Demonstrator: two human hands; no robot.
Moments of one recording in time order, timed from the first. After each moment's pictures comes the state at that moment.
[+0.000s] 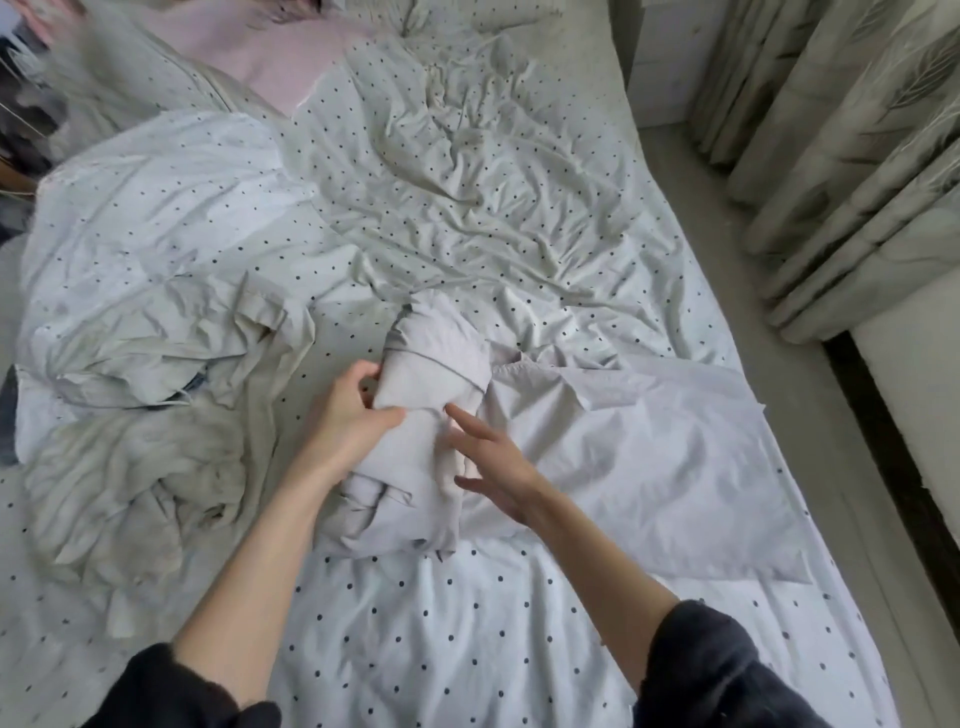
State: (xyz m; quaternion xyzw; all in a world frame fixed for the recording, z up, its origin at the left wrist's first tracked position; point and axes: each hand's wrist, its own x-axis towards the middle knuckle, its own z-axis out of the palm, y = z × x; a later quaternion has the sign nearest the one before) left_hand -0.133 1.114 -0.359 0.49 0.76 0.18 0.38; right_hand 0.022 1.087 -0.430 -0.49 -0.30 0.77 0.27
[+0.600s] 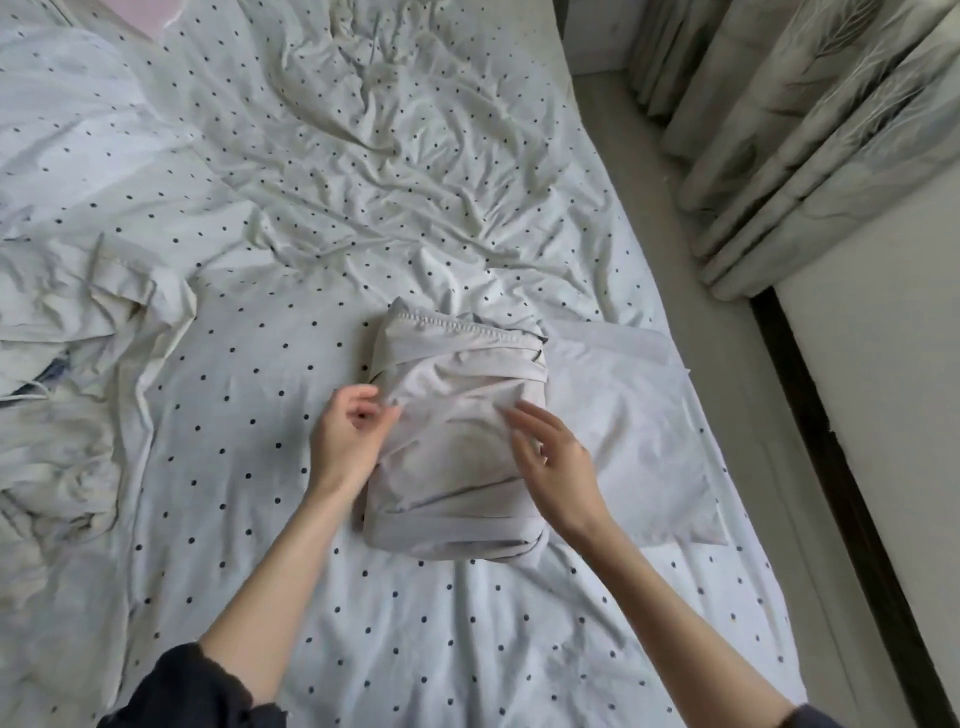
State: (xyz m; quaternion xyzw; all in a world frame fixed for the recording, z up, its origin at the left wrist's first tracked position) left_hand -0.051 1.097 -0.459 0.43 0.75 0.28 0.41; right_hand 0.149 1.044 -0.446 -0.69 -0.51 0.43 0.29
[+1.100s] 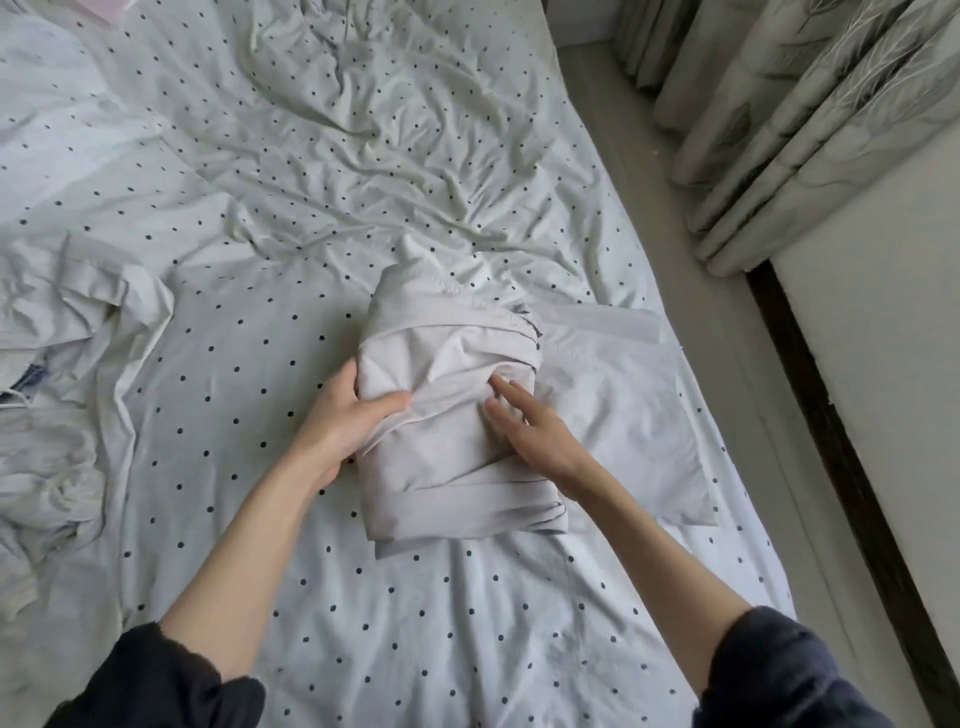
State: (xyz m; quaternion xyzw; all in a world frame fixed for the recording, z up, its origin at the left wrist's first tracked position) left_hand -0.046 1.120 -0.442 0.41 0.69 0.22 0.55; right_hand 0.155 1.073 -0.469 -0.64 -0.42 0.60 0.22
